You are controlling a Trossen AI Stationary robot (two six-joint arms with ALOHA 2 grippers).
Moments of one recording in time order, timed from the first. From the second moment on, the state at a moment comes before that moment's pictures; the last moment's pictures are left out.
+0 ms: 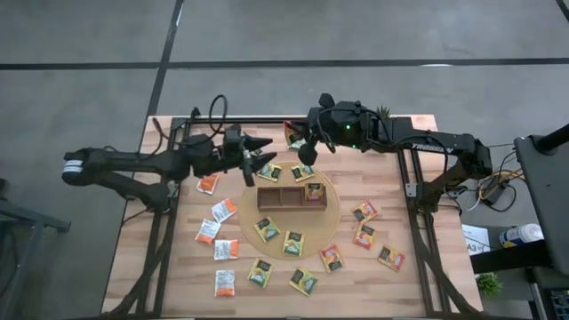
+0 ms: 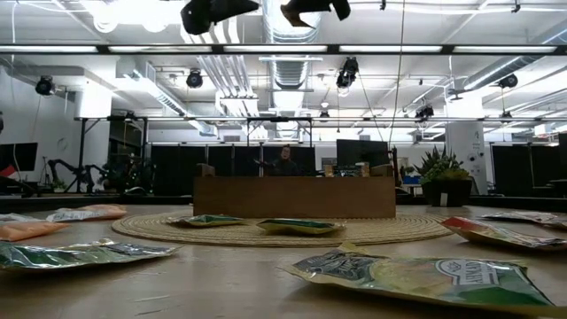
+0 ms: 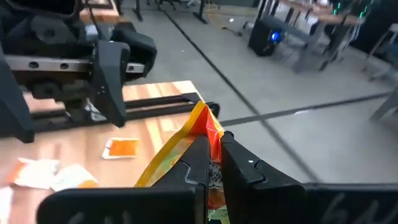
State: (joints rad) left arm 0.06 1.12 0.88 0.29 -0.23 -0.26; right arm -0.16 1.51 1.50 -0.30 0.25 -0.08
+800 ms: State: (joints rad) left arm 0.08 1.30 1.01 0.29 -0.35 -0.28; right arm -0.07 1.51 1.50 -0.25 0.42 -0.27
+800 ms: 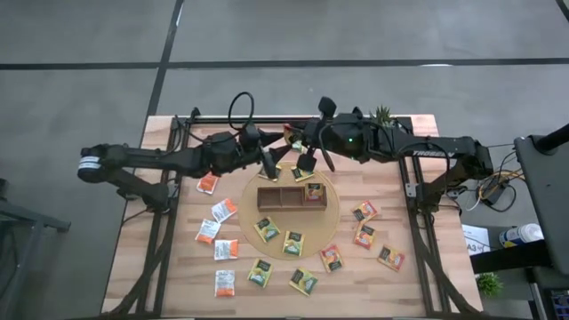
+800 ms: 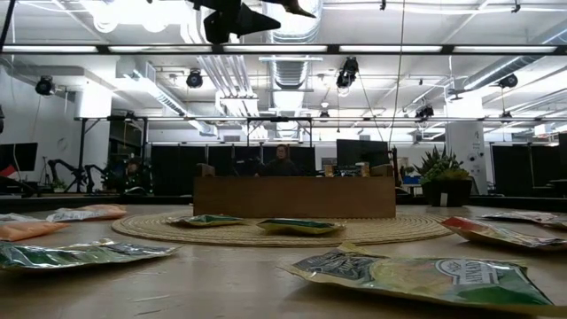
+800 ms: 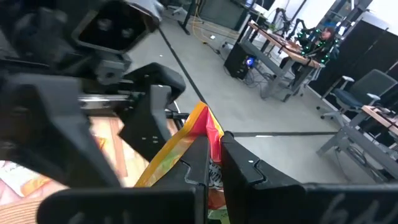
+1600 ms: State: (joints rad) left arm 0.09 1.30 1.01 0.32 -0.33 -0.32; right arm -0.06 1.51 1.50 -0.23 0.43 -0.27
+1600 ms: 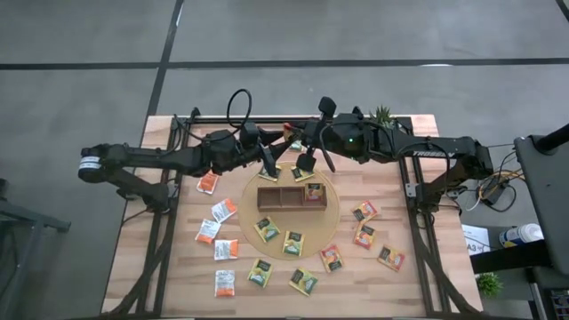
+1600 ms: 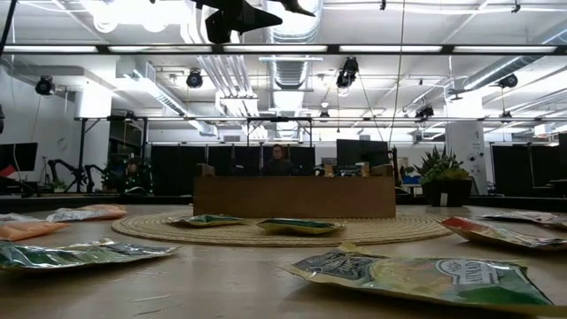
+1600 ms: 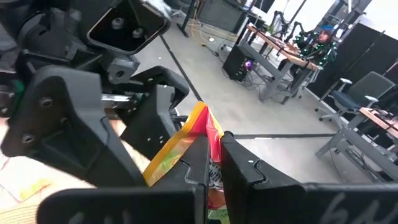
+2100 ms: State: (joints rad) left arm 0.09 1.30 1.01 0.32 -0.31 -0.37; right arm -0.06 1.51 1.50 -0.21 0.45 -0.27
